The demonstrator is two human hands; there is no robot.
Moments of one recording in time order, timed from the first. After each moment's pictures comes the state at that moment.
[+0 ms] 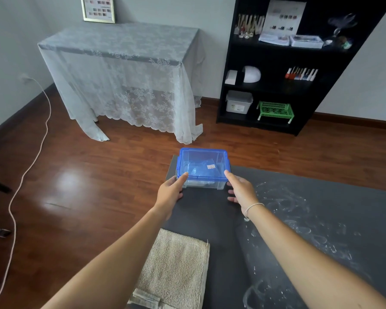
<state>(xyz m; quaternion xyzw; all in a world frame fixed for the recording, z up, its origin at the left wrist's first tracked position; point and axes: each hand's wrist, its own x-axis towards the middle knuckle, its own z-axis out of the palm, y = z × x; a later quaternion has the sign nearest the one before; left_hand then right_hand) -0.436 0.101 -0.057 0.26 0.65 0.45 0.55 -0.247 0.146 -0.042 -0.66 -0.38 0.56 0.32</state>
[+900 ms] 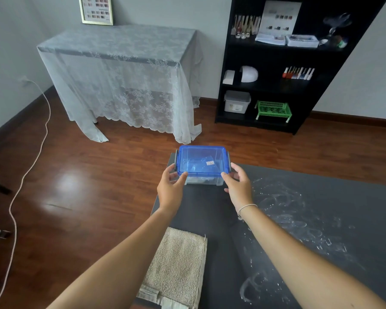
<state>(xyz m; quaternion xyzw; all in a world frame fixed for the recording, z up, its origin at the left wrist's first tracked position) -0.416 0.094 -0.054 0.30 0.70 0.53 0.38 -0.250 0.128 -0.035 -0.62 -0.43 0.49 0.44</state>
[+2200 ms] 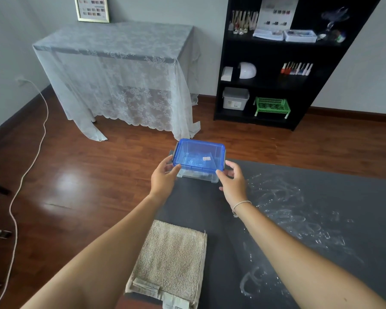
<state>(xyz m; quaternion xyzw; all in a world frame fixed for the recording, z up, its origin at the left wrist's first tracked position) -0.445 0.112 -0.052 0.34 0.67 0.50 0.42 -0.261 0.124 -0.040 -0.63 -0.44 0.47 0.43</state>
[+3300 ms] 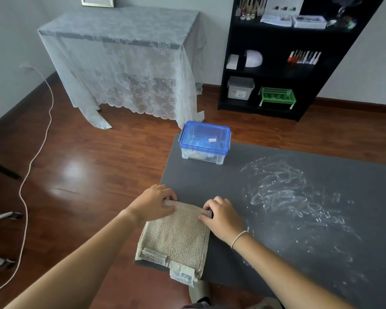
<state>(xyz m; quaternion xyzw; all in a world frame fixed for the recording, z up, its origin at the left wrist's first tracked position) -0.487 0.005 -0.060 0.72 0.63 0.07 0.28 -0.259 0.008 -0.073 -0.55 -0.78 0.28 0.08</state>
